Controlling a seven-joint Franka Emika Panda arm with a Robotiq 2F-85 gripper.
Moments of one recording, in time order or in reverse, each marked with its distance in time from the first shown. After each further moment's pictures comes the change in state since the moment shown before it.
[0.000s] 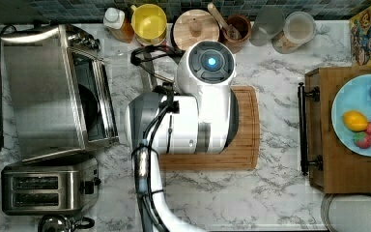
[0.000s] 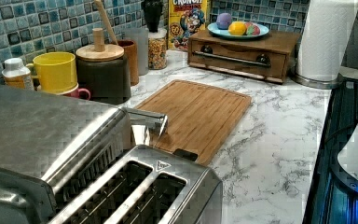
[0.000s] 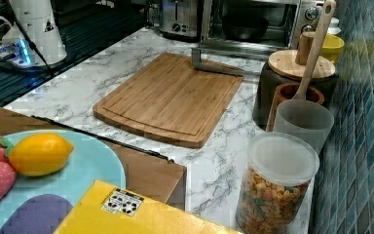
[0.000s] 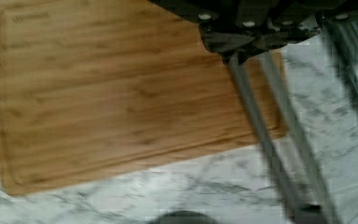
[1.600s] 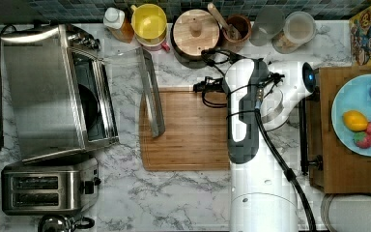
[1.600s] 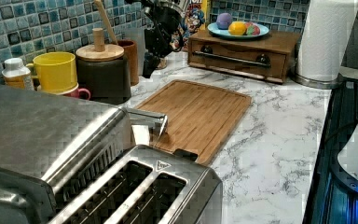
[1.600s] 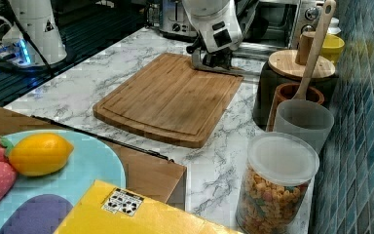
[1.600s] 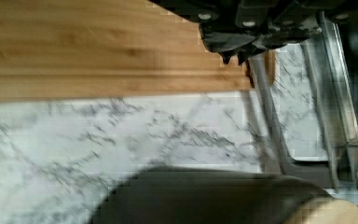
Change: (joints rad) arm -0.233 0.355 -0.050 0.024 0.623 0.098 -0.729
